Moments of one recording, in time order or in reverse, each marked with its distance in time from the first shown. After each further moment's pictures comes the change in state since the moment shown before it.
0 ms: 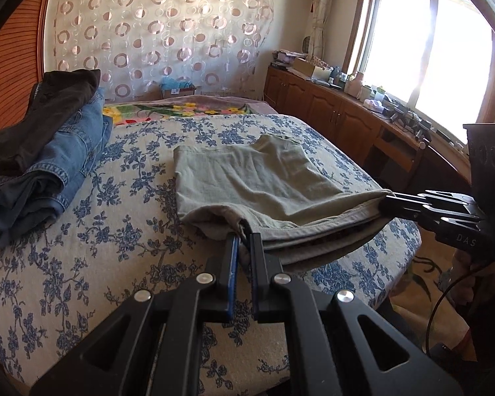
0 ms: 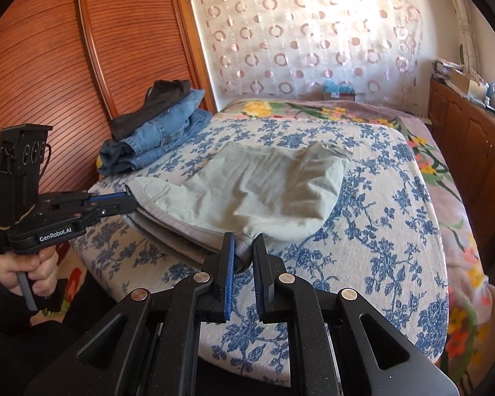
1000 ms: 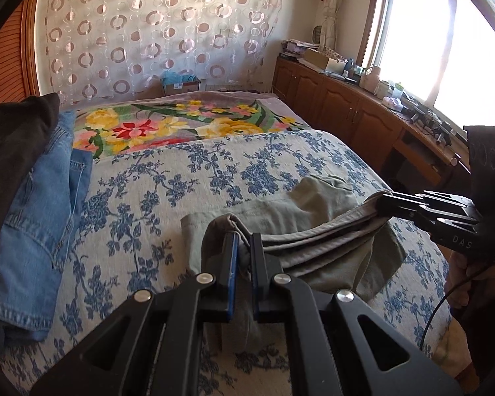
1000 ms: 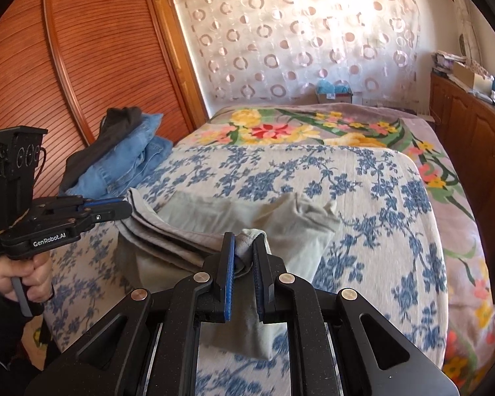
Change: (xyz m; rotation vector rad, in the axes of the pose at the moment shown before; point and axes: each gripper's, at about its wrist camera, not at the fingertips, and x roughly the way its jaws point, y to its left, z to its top) left arm 0.107 0.042 0.100 0.007 0.061 0.025; right arm 0.093 -0.078 0.083 0.048 -0.011 0.014
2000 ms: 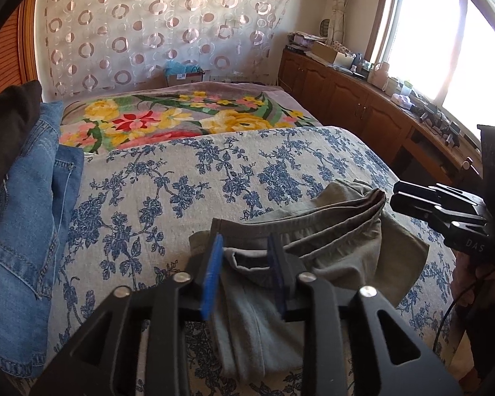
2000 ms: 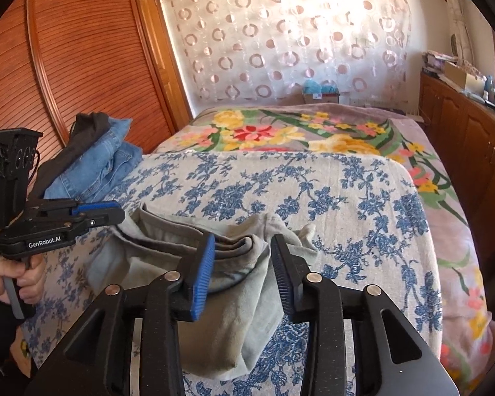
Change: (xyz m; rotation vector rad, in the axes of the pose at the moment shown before) left arm 0.036 0.019 0.011 -0.016 0.031 0.005; right arm 0.028 -0.024 0.018 0.000 0.001 -0.066
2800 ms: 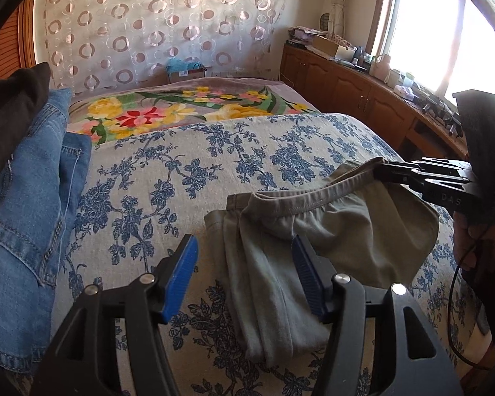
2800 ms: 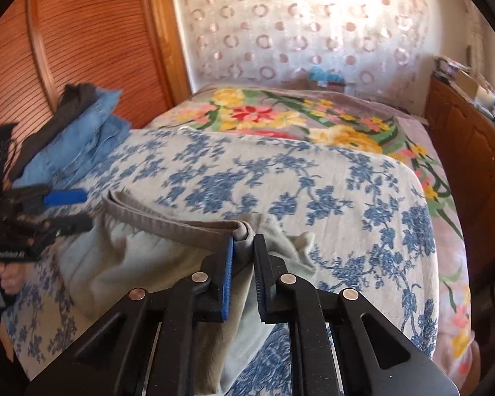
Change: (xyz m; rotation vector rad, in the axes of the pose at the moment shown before) left arm 0.002 0.010 -0.020 0.026 0.018 0.022; right arm 0.040 -0.007 0.009 -0.062 0.098 -0.038
